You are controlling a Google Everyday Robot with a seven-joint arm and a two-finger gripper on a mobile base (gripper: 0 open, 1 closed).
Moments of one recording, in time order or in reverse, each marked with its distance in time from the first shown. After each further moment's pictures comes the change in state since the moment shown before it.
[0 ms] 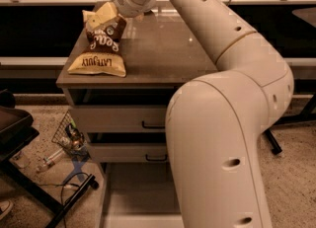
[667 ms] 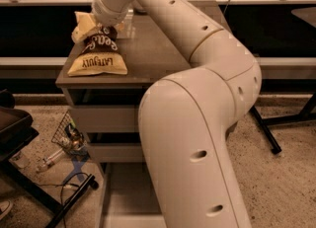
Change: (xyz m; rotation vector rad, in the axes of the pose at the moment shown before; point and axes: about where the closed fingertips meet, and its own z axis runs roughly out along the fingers) arm -0.001 0.041 0.053 -0.006 0.100 0.019
